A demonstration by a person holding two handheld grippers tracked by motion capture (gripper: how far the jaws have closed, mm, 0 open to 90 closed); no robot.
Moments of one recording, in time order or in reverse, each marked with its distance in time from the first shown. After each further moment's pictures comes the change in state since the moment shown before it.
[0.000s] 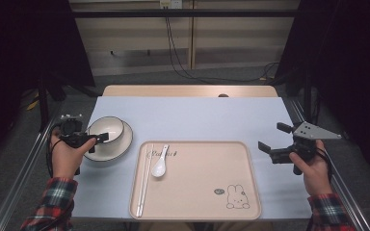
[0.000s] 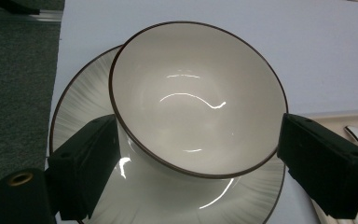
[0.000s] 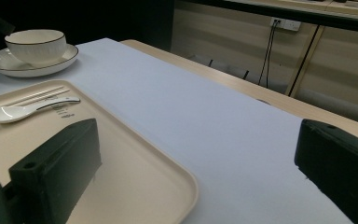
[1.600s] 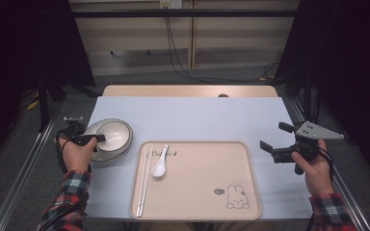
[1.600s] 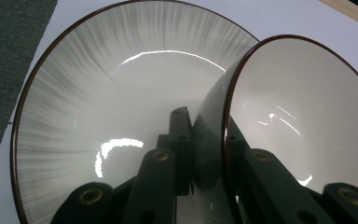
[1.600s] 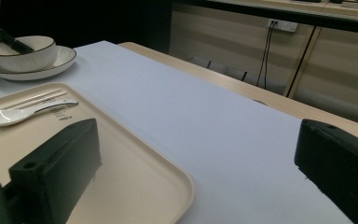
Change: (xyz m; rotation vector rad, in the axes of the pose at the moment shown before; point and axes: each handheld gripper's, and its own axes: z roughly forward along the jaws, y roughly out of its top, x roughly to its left) left arm 0.016 -0.012 0.041 0.030 0.015 -0.283; right arm -0.004 0.000 -0.003 -0.014 -0.011 0.009
